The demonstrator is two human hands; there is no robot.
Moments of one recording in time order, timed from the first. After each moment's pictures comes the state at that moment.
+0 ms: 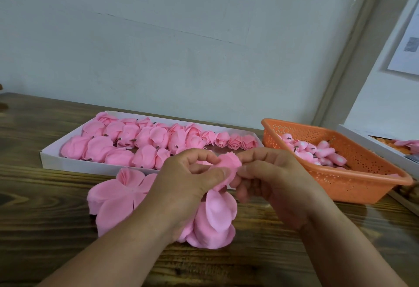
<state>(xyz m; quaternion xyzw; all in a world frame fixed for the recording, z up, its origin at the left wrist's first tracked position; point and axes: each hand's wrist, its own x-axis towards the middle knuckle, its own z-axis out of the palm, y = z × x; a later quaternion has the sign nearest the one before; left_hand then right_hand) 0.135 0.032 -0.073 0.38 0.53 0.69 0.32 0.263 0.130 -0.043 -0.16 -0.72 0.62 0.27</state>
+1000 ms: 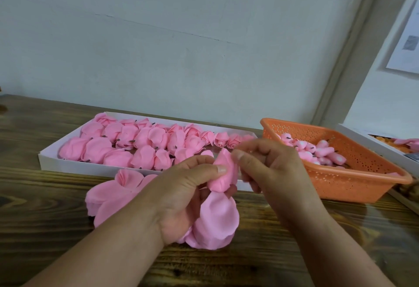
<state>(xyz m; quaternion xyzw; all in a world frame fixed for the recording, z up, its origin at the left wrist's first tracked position) 0.136 0.029 -0.063 0.25 0.40 0.67 0.58 0.260 0.119 -0.041 -0.19 -0.78 0.43 0.41</state>
